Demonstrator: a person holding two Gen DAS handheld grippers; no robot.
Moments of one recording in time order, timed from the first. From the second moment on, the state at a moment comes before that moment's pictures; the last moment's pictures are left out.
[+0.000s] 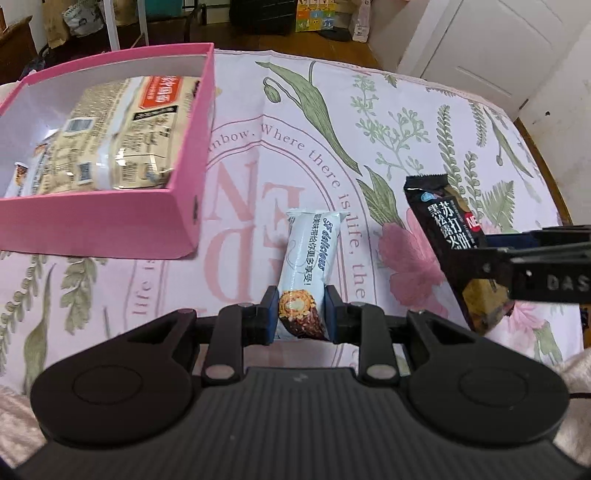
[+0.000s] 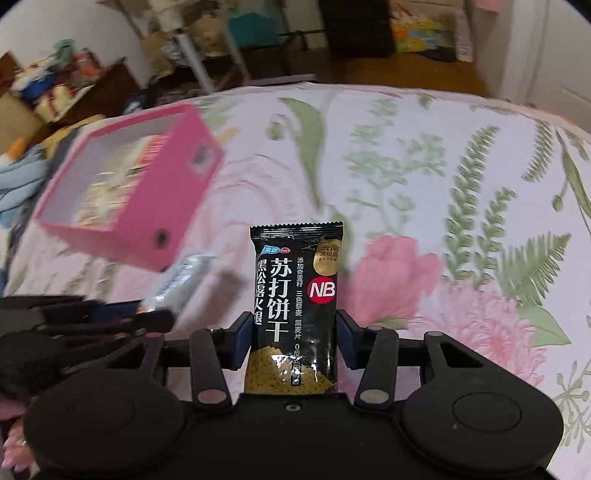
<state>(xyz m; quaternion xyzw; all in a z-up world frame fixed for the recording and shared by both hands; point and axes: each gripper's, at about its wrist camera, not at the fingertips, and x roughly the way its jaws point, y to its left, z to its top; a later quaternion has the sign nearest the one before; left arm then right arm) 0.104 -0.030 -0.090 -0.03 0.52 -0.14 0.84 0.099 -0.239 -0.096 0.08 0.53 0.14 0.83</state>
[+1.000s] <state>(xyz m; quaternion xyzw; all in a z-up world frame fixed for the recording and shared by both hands) 0.118 0.183 -0.005 -0.08 0.40 0.01 0.91 0.159 -0.050 -0.036 0.10 0.45 0.31 0.83</state>
